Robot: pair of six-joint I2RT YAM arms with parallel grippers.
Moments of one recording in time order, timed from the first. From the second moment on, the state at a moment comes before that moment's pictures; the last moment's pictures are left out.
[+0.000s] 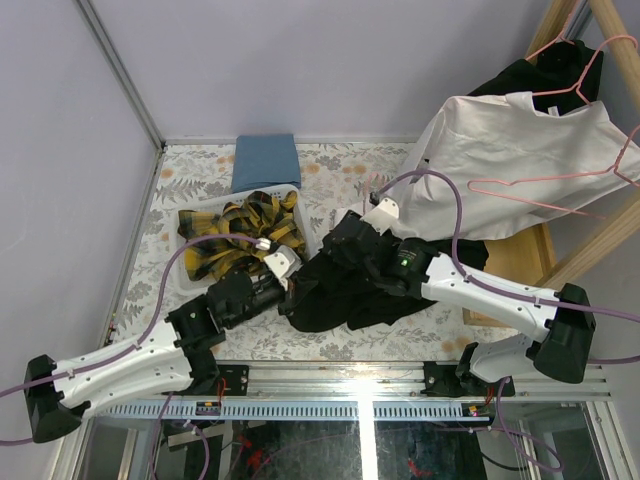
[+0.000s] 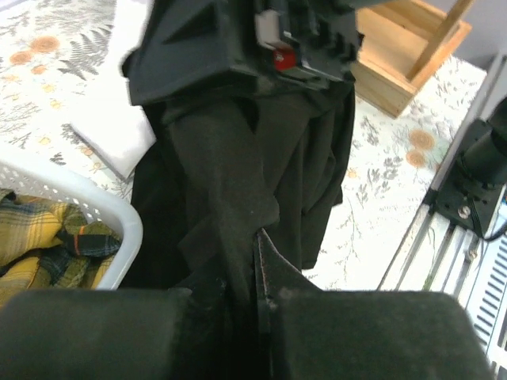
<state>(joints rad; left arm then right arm) -1.03 0.69 0.50 0.04 -0.07 -0.13 1.06 1.37 1.17 -0.49 0.59 1.21</state>
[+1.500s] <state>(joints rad) -1.03 0.76 0.65 -0.35 -0.31 -0.59 1.05 0.91 1.58 -0.96 0.14 0.33</state>
